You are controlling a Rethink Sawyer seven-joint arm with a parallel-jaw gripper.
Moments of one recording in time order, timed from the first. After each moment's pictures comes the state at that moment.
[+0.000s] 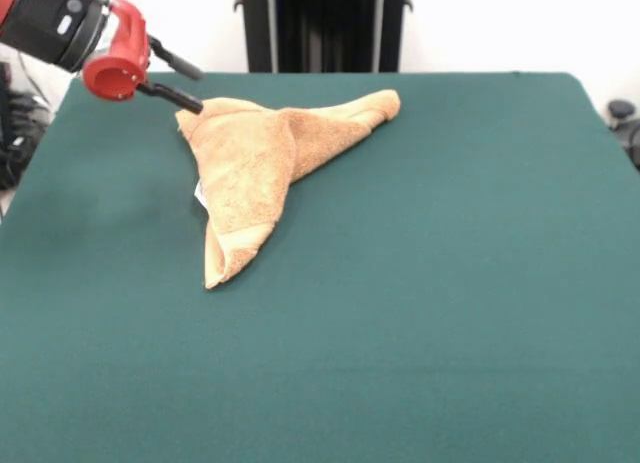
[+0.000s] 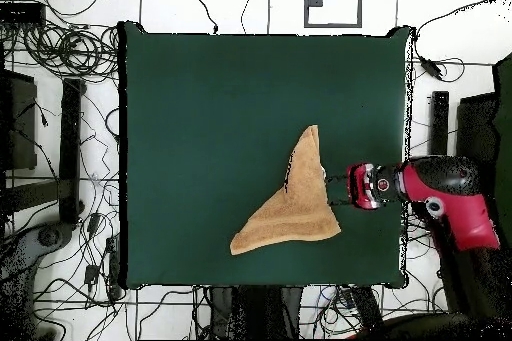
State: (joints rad) arm -0.74 -0.37 0.05 1.49 0.40 1.26 2.26
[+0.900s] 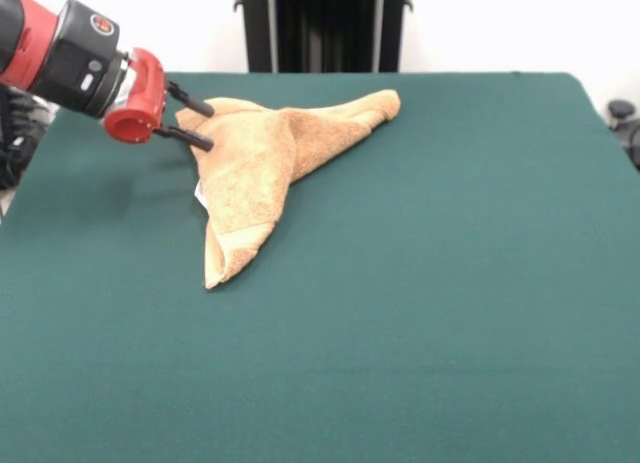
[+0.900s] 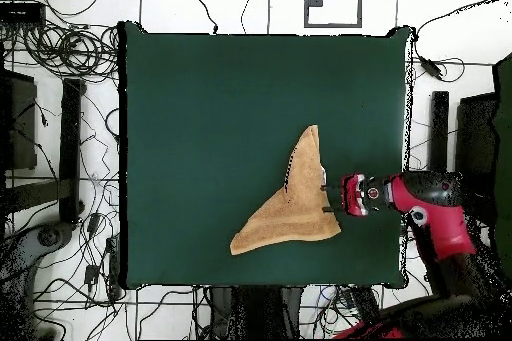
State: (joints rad) arm -0.80 -0.24 0.06 1.49 0.40 1.18 2.26
